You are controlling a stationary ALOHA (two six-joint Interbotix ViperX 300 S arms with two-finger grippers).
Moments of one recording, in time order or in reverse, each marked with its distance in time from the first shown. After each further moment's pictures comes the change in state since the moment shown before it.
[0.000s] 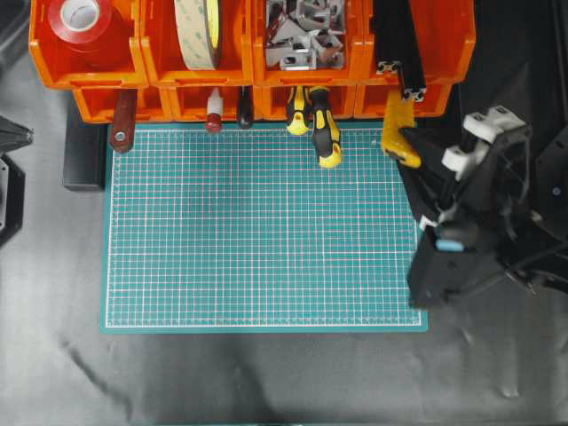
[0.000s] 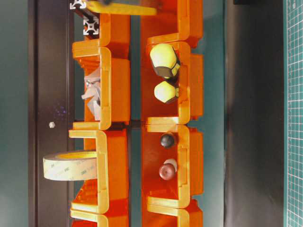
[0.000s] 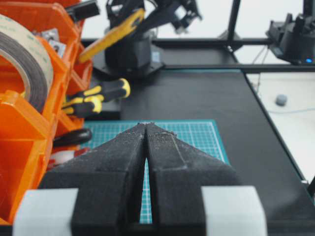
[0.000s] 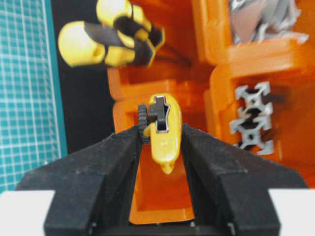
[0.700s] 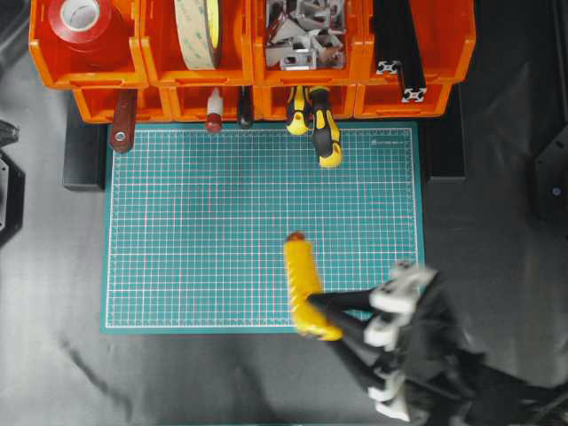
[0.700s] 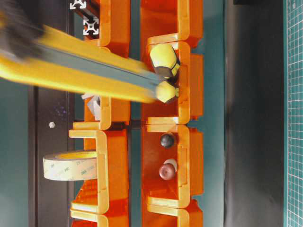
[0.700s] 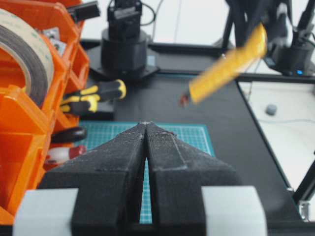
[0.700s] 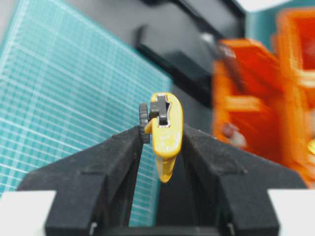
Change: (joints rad) left arm 0.000 -0.041 -0.009 -0.002 0.035 -0.058; right arm 0.115 0.279 -0.291 -0.040 -0.308 -0.104
